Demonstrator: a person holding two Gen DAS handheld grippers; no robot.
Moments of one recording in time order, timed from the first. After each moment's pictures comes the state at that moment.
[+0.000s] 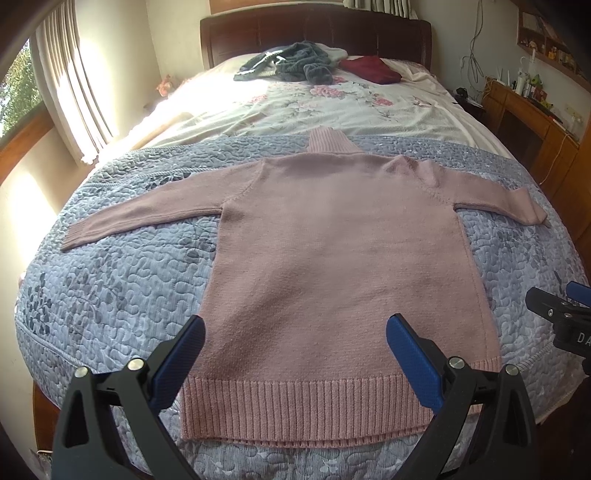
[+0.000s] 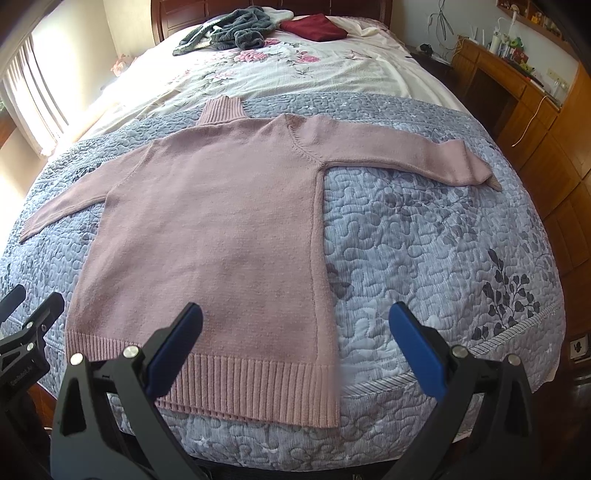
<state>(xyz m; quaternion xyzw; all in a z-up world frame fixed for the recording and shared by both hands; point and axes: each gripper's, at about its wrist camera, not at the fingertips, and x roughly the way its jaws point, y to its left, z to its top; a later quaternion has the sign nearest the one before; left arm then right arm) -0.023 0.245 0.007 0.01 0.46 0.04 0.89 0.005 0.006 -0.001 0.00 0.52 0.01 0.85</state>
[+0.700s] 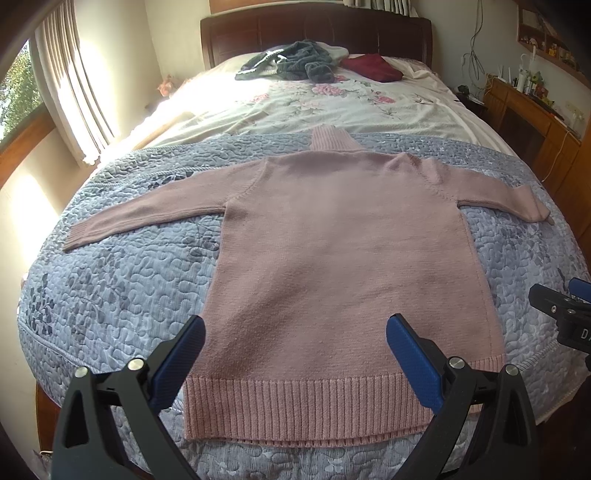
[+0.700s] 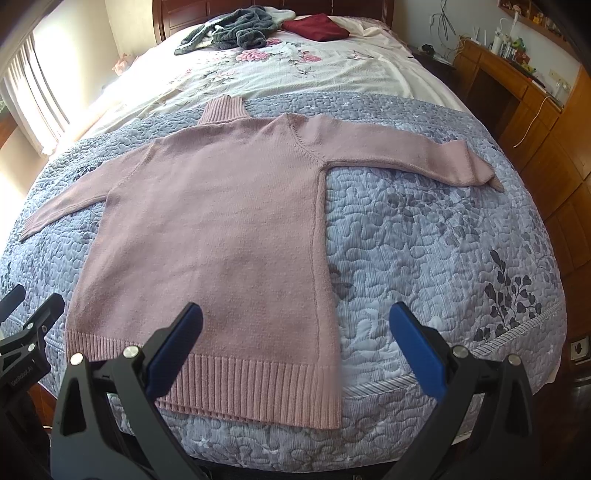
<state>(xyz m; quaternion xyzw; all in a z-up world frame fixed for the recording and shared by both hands) -0.023 0.251 0.004 0.02 0.46 0.04 0.88 0.007 0.008 -0.004 0.00 0.52 0.01 0.85</state>
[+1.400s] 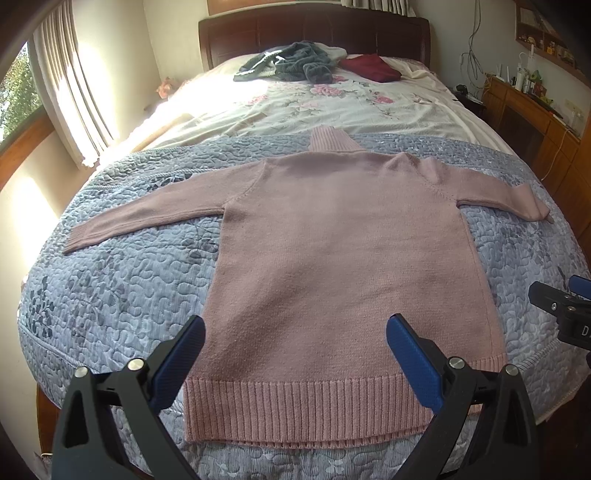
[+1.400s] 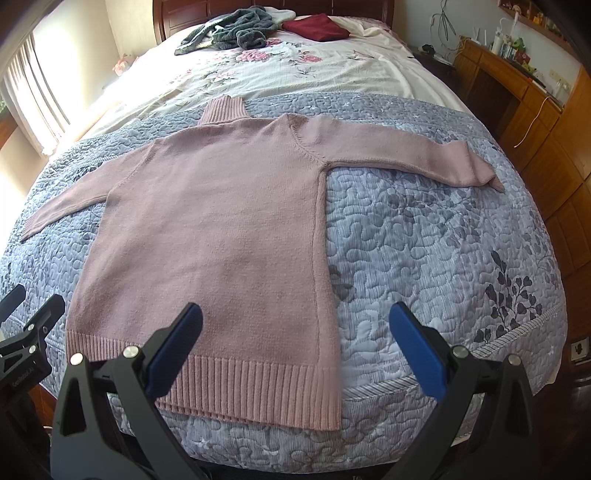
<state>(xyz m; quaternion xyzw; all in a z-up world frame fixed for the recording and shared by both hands) -0.023 0.250 0.004 0.02 0.46 0.04 0.89 0.007 0.007 -0.004 0.00 0.52 0.01 0.85</state>
